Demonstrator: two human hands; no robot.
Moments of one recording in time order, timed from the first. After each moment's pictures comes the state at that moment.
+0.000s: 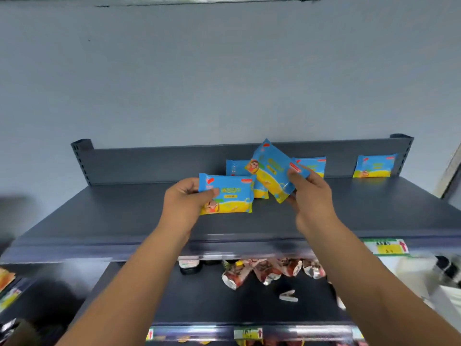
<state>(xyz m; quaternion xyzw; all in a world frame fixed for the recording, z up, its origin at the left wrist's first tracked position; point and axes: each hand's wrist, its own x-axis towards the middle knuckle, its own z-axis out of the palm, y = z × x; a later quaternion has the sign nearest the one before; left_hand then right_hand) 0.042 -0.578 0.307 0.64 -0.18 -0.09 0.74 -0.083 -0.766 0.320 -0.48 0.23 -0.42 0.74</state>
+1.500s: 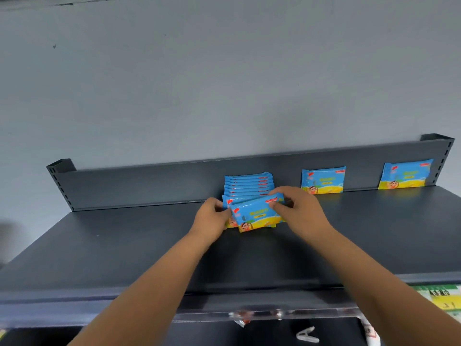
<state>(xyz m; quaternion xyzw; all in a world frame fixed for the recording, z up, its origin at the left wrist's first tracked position) 0.162 -0.700 0.250 0.79 -0.22 -0.14 0.55 0.003 -0.872 0.273 -0.85 0.19 -0.29 0.39</state>
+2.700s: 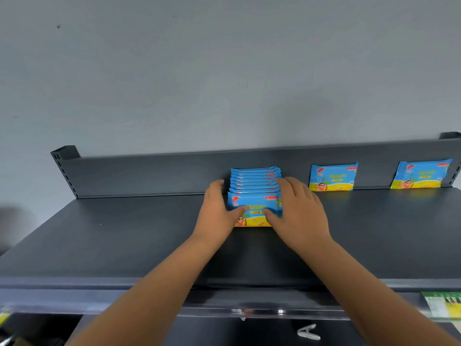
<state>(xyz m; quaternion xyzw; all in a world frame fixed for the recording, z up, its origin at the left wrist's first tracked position) 0.143 -0.694 0.254 0.82 -0.29 -0.01 0.50 0.016 -0.847 0.258 -0.93 0.22 -0.30 0.05</state>
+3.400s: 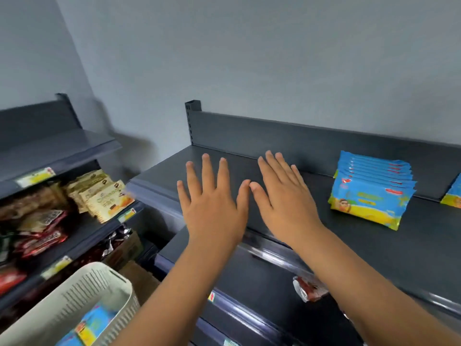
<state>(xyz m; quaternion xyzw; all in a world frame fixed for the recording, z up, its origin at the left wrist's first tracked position) 0.081 -0.508 0.258 0.96 -0.03 0.25 0.14 0.080 -0.662 0.264 -0.96 -0.08 -0.25 0.13</state>
